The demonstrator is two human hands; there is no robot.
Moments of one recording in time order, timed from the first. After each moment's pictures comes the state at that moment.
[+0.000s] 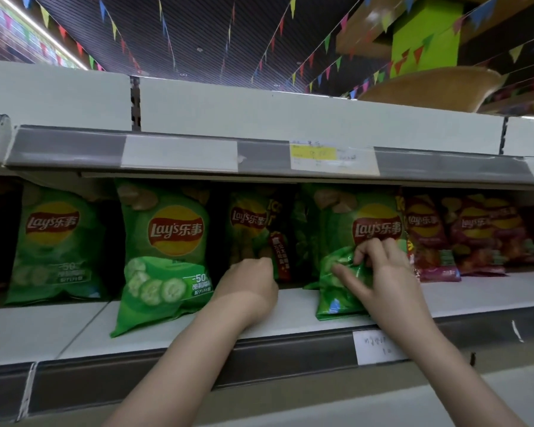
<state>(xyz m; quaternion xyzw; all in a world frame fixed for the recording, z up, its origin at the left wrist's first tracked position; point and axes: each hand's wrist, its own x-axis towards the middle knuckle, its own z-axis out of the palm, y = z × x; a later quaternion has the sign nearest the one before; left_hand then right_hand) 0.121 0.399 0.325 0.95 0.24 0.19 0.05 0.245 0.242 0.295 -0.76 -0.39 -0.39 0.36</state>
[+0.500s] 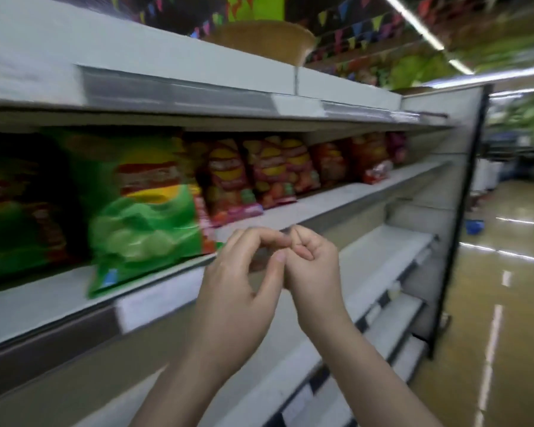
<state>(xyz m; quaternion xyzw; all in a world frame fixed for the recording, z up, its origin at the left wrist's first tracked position) 0.159 0.197 0.279 0.79 -0.22 0.36 0.44 0.209 0.104 0.268 -0.61 -0.22 -0.21 0.74</state>
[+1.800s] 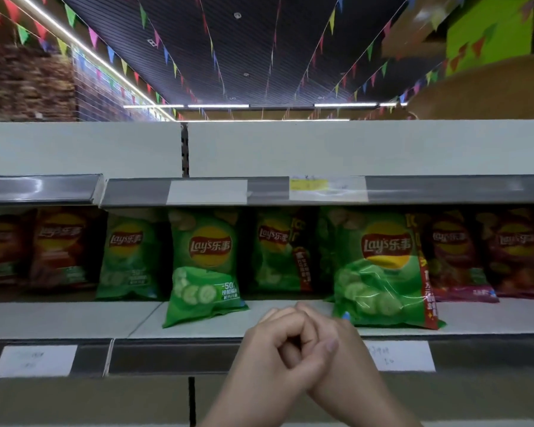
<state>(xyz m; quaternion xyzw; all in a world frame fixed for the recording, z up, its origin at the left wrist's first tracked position) 0.039 0.322 0.289 0.82 -0.04 0.48 0.32 0.133 0.247 0.287 -0.71 -0.56 -0.16 0.39</state>
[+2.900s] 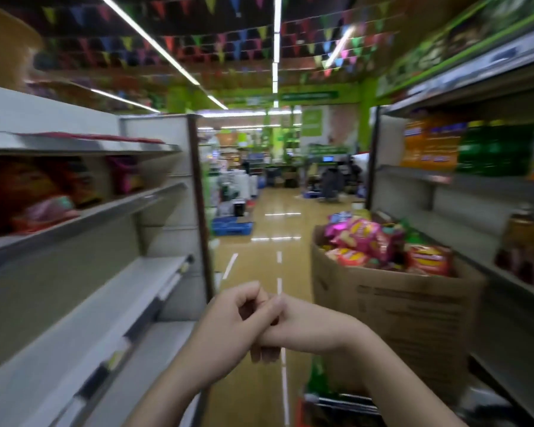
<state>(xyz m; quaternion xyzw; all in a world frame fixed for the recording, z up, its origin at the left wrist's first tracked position) 0.242 -0.297 0.253 0.67 -0.48 -0.10 0.55 0.172 -0.417 0.265 -0.89 -0.05 0.00 0.45</state>
